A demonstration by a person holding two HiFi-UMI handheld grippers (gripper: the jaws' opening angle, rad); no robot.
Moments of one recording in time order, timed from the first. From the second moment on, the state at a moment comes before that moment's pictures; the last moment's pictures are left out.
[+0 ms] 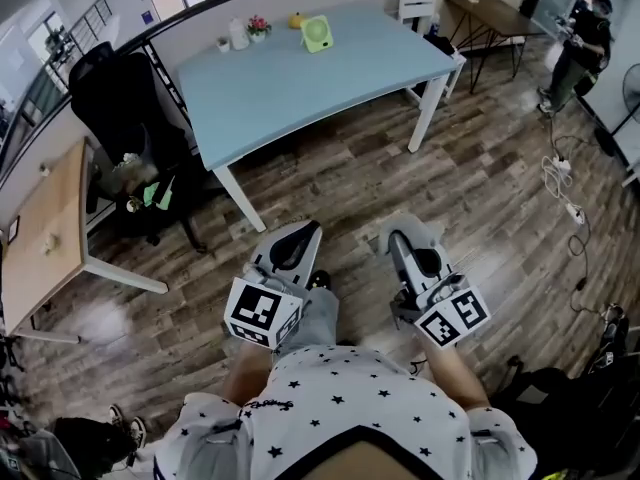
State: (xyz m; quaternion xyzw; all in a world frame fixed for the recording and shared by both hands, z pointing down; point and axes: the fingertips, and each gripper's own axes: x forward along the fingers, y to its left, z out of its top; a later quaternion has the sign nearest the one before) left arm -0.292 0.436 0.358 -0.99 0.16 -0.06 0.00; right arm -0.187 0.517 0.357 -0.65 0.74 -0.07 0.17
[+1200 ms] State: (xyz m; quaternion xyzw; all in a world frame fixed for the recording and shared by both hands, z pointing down) left arm -0.204 0.164 0.370 -0.99 0.13 -0.06 0.00; right arm -0.097 0.236 0.357 -0.65 0.74 -0.08 0.16
